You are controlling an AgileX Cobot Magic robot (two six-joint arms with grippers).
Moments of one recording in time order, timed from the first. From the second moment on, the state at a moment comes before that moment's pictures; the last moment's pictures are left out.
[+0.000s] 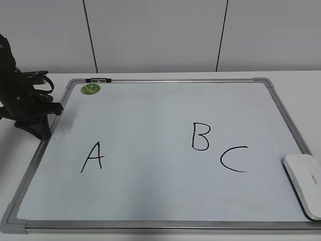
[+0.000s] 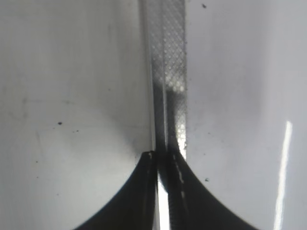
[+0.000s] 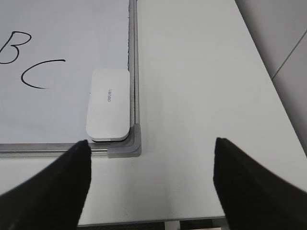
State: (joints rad) left arm -0.05 2.16 -1.48 -0.18 0.86 0.08; right arm 0.00 -0.02 -0.50 -0.12 1.15 -0.02
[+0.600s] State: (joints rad) left arm -0.05 2.16 -1.48 -0.18 0.86 0.08; right arm 0.00 -0.02 -0.50 -0.12 1.15 -0.02
